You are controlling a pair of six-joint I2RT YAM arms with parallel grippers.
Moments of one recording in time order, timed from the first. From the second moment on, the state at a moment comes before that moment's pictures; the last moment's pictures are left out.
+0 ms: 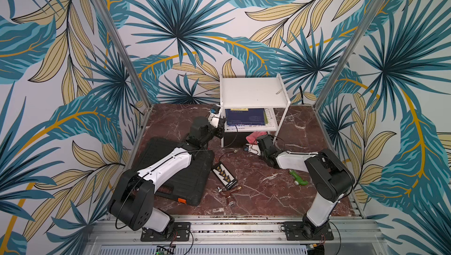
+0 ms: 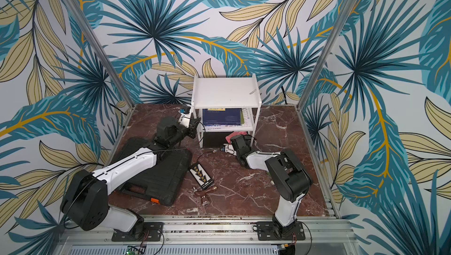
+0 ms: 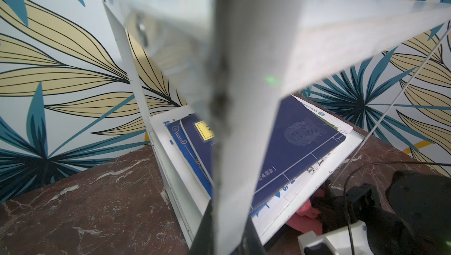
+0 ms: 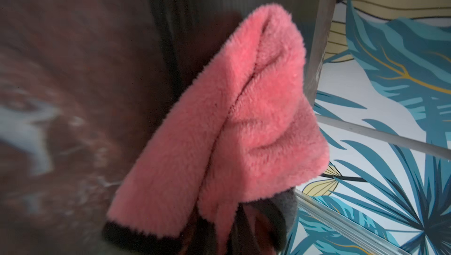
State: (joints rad) left arm -0.48 1.48 0.99 0.31 0.10 -0.05; right arm 0.54 1.78 0.86 0.13 0.45 -1.09
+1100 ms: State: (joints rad) left arm -0.46 1.48 0.99 0.31 0.12 -0.05; right arm 0.58 1.43 0.75 -0.08 0.52 -0.48
